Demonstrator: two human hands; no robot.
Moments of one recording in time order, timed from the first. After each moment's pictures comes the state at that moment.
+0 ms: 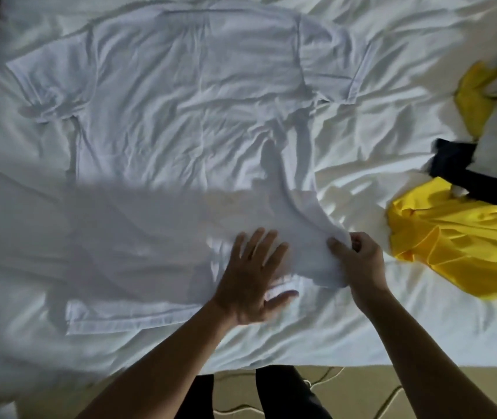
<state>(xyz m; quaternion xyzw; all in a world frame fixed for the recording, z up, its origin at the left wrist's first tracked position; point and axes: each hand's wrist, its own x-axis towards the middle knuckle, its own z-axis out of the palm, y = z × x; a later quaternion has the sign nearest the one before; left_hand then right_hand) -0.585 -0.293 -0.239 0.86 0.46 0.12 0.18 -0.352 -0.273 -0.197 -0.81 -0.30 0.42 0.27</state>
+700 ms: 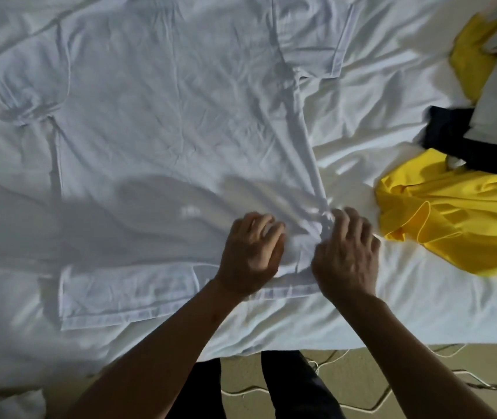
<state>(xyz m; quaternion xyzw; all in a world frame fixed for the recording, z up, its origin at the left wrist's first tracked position) -0.539 -0.267 -0.220 0.83 0.50 0.22 0.14 -0.358 -0.298 -0.194 -0.79 -0.59 0.15 0.03</state>
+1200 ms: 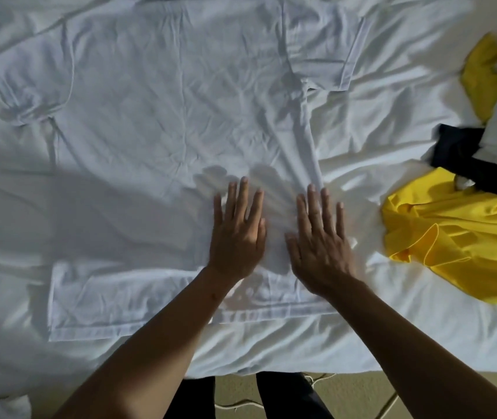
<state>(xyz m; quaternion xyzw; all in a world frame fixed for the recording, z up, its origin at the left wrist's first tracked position) -0.552 -0.223 -0.261 0.80 0.58 0.13 0.07 -0.365 -0.254 -0.238 -0.65 -0.75 0.13 0.03</state>
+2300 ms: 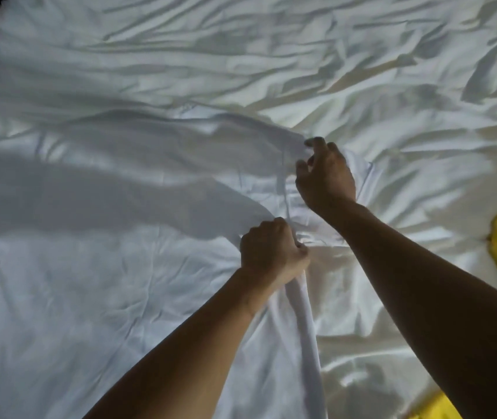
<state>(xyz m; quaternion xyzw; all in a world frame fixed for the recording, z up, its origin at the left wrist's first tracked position) -0.445 0.062 -0.223 0.65 0.70 0.03 0.28 -0.338 0.164 -0.222 -0.72 -0.64 0.19 0.20</state>
